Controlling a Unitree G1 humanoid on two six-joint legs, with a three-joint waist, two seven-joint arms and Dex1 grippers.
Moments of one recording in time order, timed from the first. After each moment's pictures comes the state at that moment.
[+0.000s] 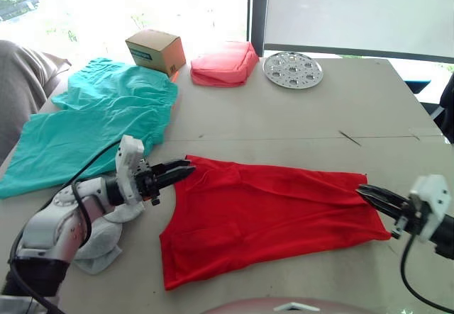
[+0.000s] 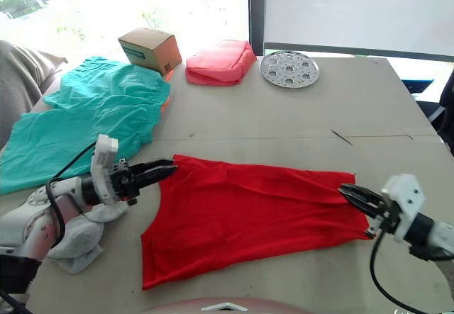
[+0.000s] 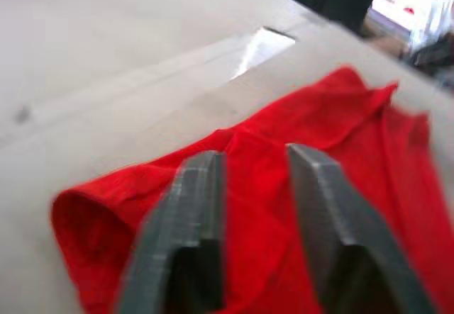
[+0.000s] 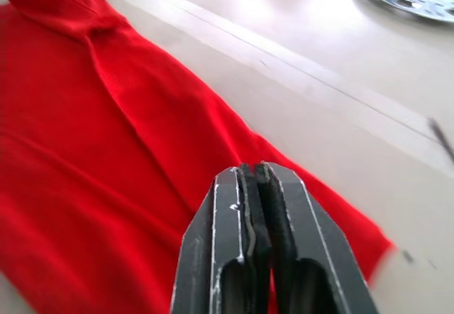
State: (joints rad) left arm -0.09 0.89 0.12 -0.08 -0.95 0.58 -0.94; right arm 0.32 -0.76 -0.25 -0.44 0.54 0.26 0.82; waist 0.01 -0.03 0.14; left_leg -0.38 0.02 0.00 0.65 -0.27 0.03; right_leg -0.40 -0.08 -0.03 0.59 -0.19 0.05
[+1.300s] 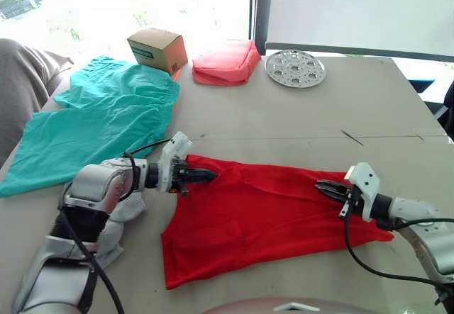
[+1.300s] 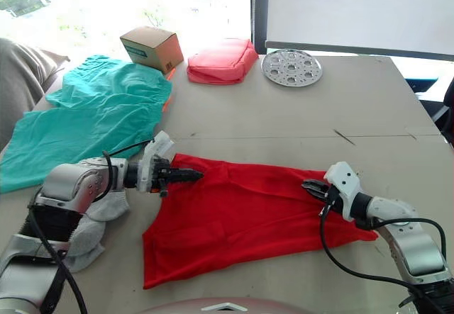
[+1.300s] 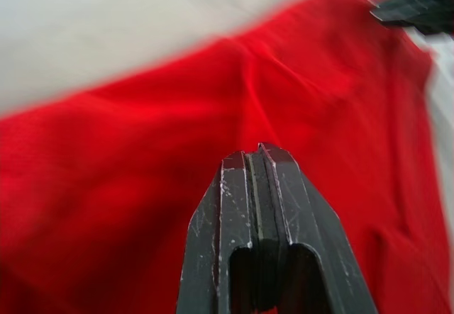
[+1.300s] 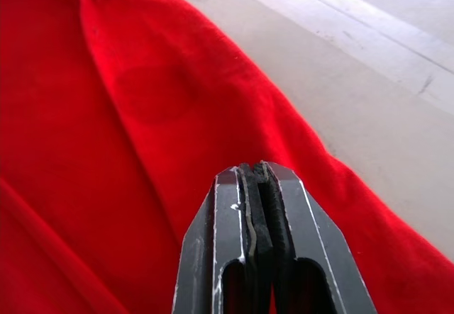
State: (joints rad) left arm -0.40 0.86 -0.13 0.05 -0.63 0.91 -1.14; right arm 0.07 -0.66 0.02 -0.28 0.32 0.33 0.81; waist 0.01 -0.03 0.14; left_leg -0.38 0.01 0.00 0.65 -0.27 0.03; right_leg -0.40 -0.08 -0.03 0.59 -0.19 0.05
